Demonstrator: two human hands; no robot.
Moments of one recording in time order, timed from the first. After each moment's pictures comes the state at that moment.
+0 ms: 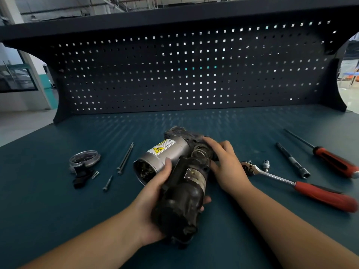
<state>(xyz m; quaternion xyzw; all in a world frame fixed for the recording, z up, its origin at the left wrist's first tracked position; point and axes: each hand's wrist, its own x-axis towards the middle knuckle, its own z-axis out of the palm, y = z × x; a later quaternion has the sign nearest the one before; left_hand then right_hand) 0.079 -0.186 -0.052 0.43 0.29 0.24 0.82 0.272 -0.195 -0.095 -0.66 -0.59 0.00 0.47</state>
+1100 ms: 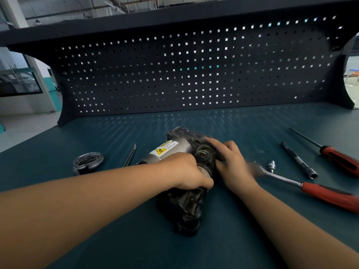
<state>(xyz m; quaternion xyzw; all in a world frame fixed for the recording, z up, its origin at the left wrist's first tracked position) 0.125 -0.174 -0.001 0.87 0.47 -0.03 0.12 0.275 -0.193 -0.094 -0.64 -0.58 0.03 0.51</state>
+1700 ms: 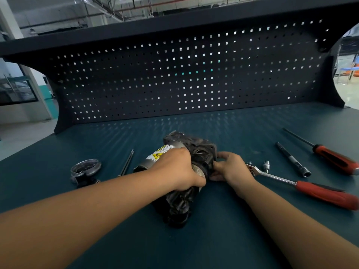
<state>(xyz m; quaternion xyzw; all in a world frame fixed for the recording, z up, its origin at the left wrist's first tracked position) 0.124 -0.168 -0.003 0.90 0.43 0.08 0.03 0.274 -0.191 -0.085 -0.60 -0.36 0.35 0.62</state>
